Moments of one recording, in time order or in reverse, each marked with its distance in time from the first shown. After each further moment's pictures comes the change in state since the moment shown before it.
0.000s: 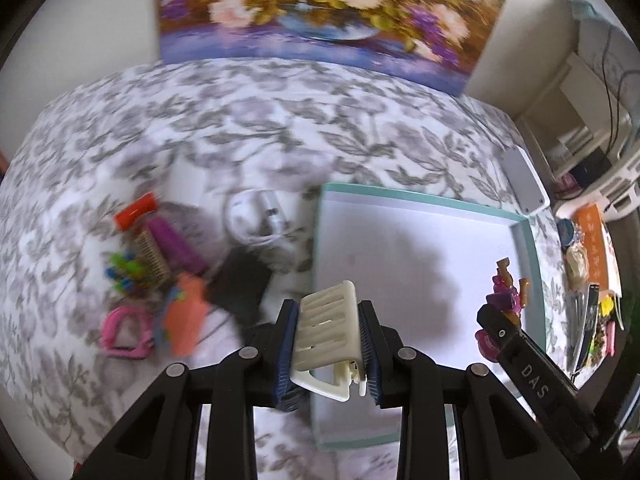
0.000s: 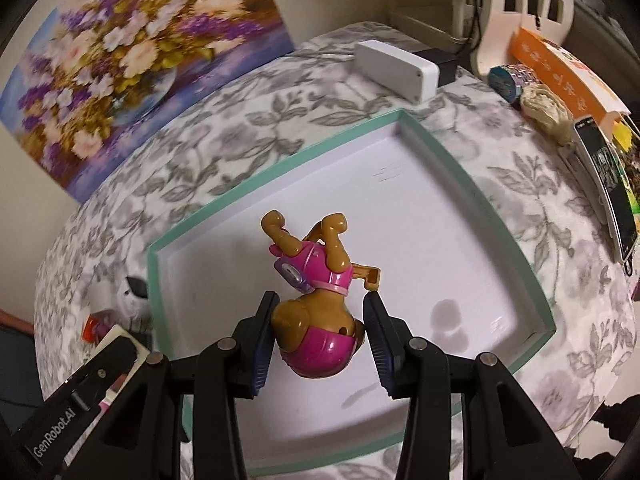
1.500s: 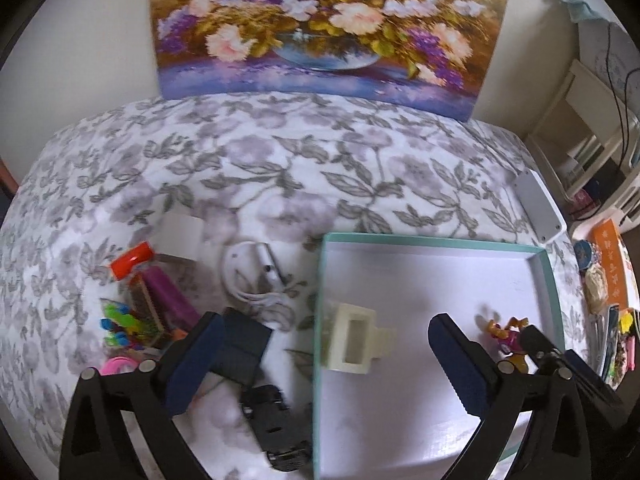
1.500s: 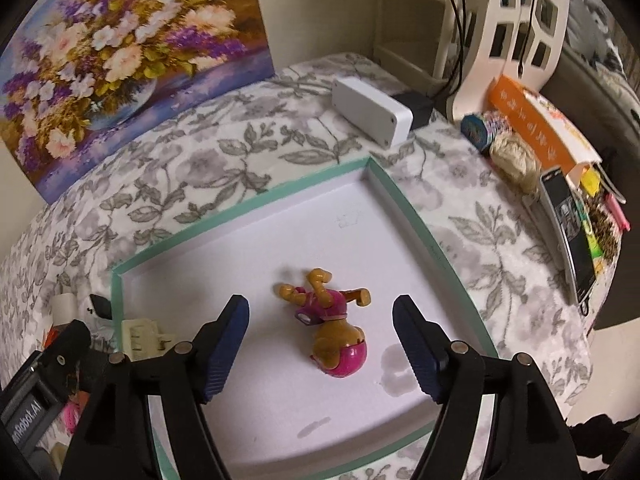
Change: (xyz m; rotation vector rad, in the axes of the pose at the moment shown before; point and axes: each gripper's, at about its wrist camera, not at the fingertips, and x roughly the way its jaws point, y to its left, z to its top) left arm 0.010 0.001 0.018 0.007 -0.125 0.060; right arm -0.015 0.008 0.014 -0.093 -0.096 -0.158
